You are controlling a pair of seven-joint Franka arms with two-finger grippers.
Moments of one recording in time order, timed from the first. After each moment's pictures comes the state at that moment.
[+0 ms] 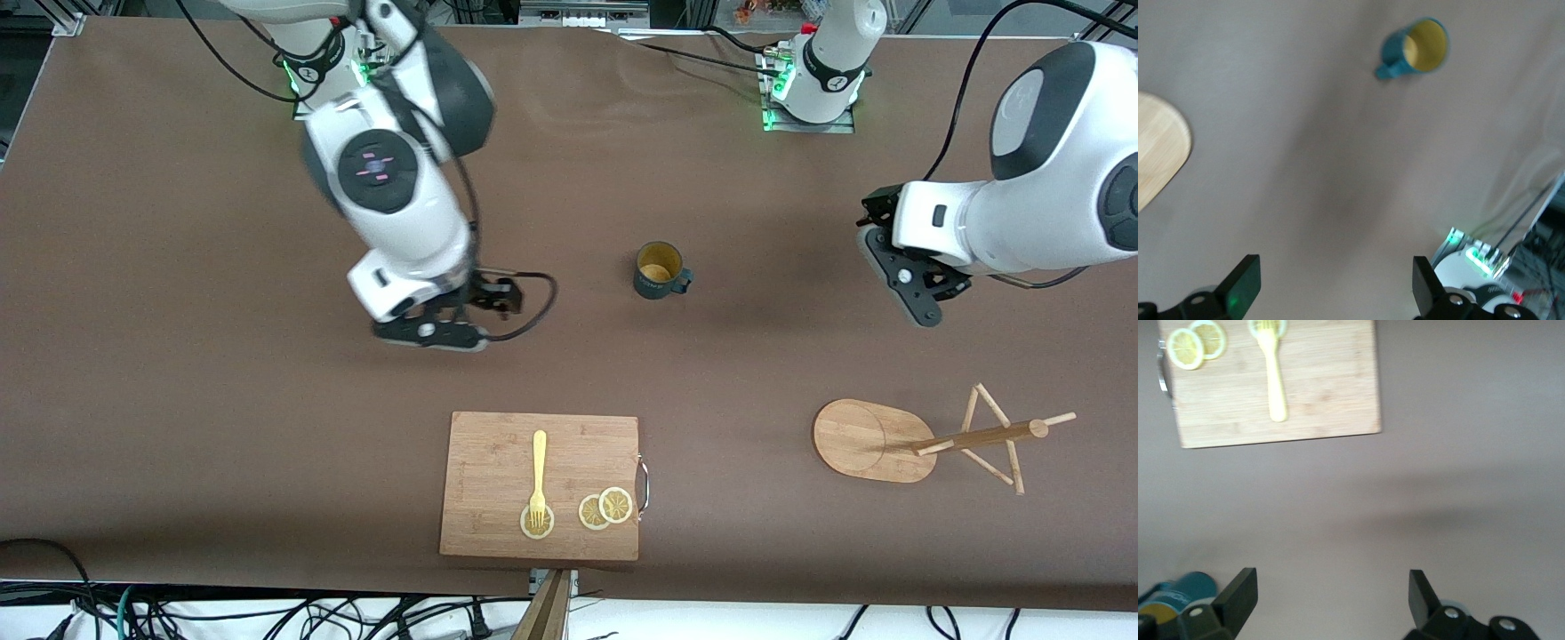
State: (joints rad) left arm -0.04 0.27 -0.15 -1.46 -0.04 1.38 0.90; right arm 0.47 0.56 0.06 -1.14 0.00 1.69 0.61
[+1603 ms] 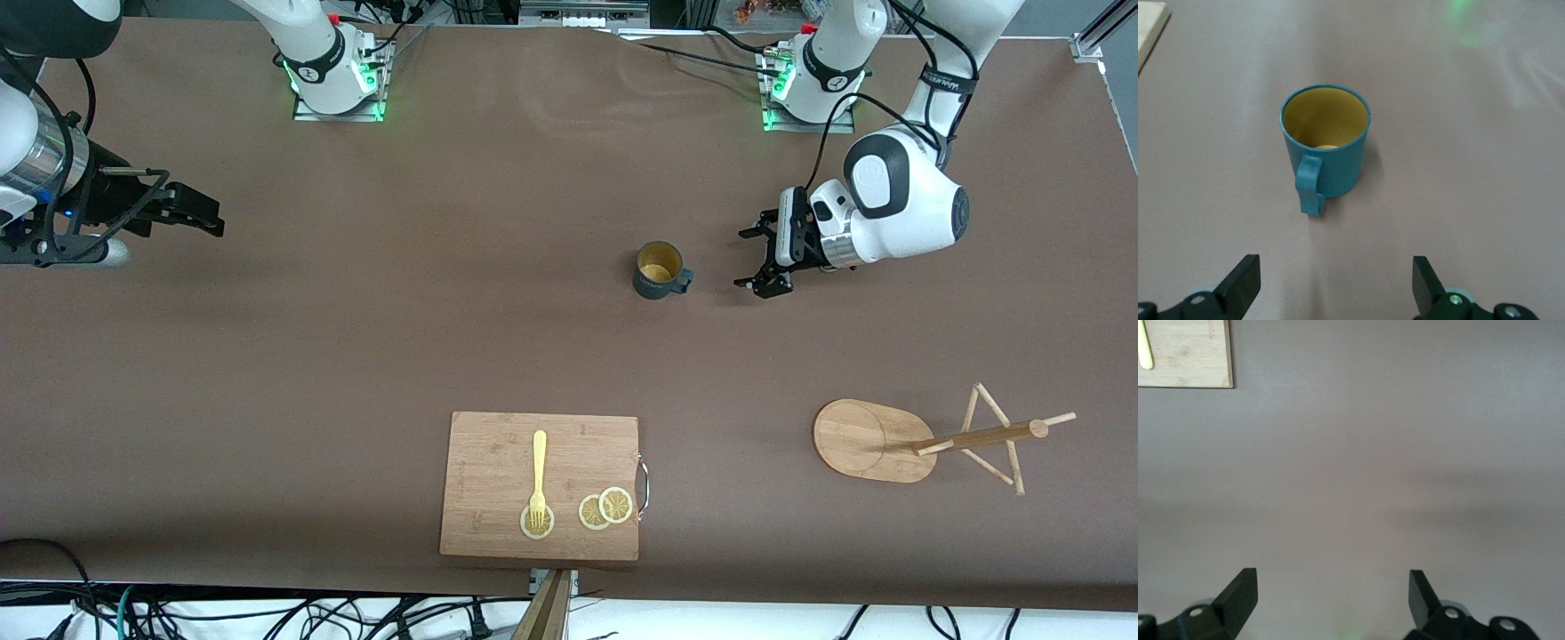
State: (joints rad) left arm -0.04 0.22 -0.16 -2.36 -1.00 2.30 2.25; right arm 0.27 0.10 -0.20 -1.54 0.06 1.54 0.08
